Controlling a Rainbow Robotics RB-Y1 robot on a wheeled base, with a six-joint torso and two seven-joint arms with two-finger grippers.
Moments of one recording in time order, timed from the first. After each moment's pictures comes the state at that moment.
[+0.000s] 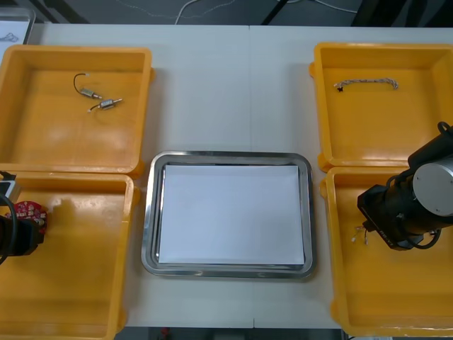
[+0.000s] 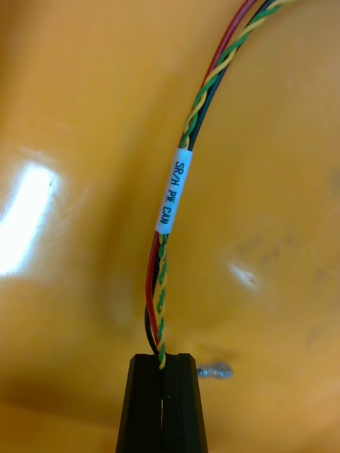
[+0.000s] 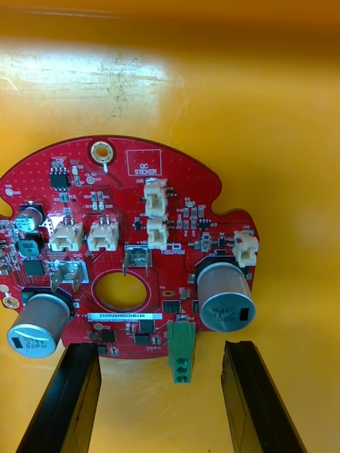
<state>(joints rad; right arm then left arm) -0.17 -0.53 0.02 -1.97 -0.57 1.76 0.26 0.16 0.67 0.22 -1.97 0.63 1.40 -1.46</state>
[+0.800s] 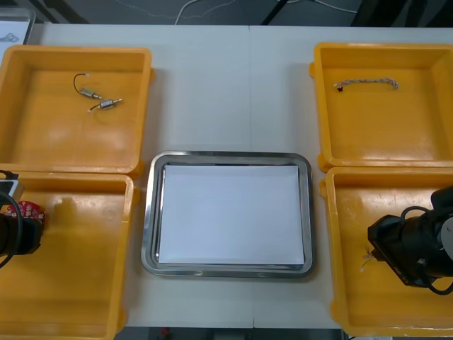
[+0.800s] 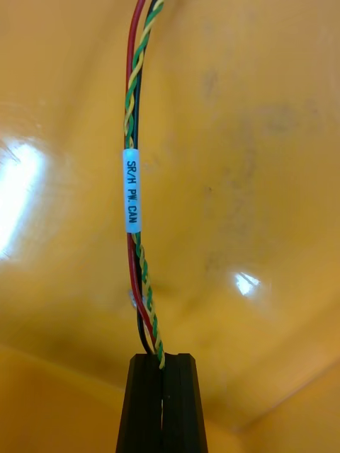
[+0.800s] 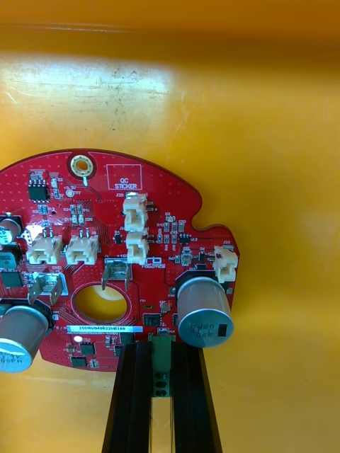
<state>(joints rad) 0.08 -0.53 -0.03 -2.22 -0.58 1.72 0.31 0.15 0.65 0.20 -1.97 0.58 1.39 -1.46</state>
